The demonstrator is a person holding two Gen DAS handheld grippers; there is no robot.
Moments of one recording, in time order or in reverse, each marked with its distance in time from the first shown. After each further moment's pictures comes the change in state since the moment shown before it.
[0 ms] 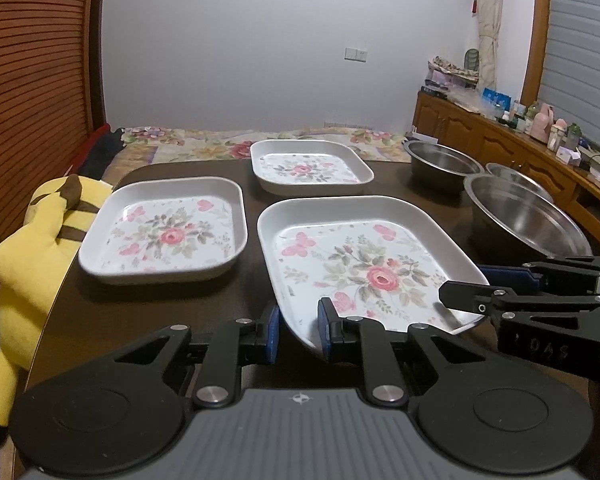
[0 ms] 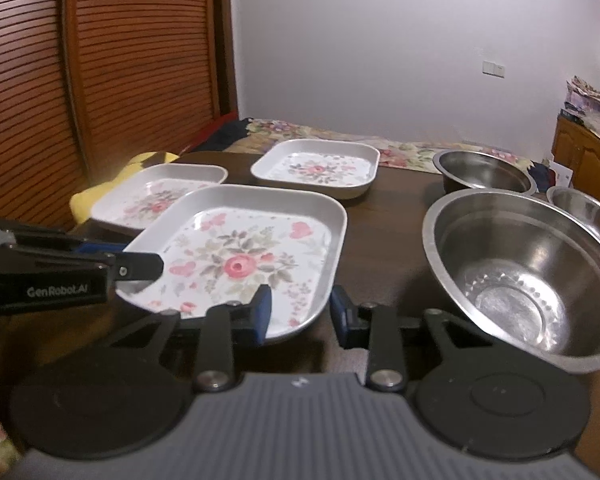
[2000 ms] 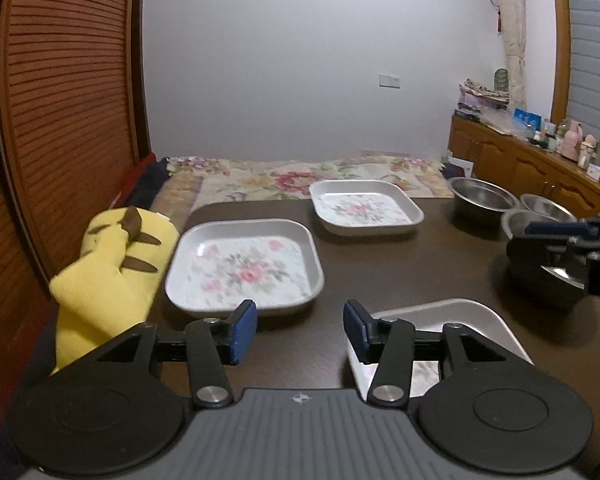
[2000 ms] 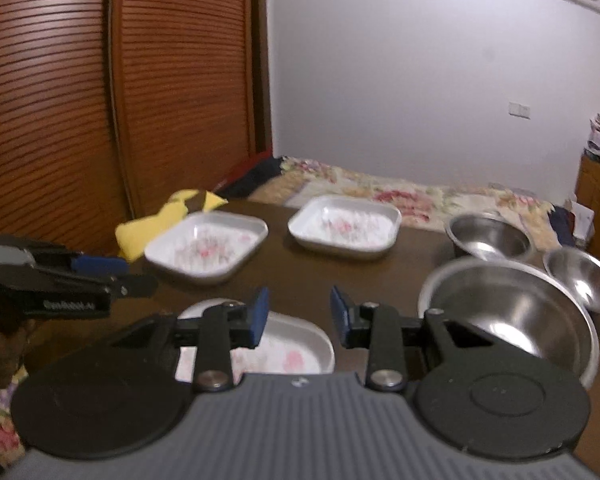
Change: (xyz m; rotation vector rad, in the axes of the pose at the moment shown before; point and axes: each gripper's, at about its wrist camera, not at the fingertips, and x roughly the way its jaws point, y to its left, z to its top) left arm -0.031 0.032 0.019 0.007 -0.087 0.128; right arm -0.031 0.006 0.042 -0.053 -0.111 0.094
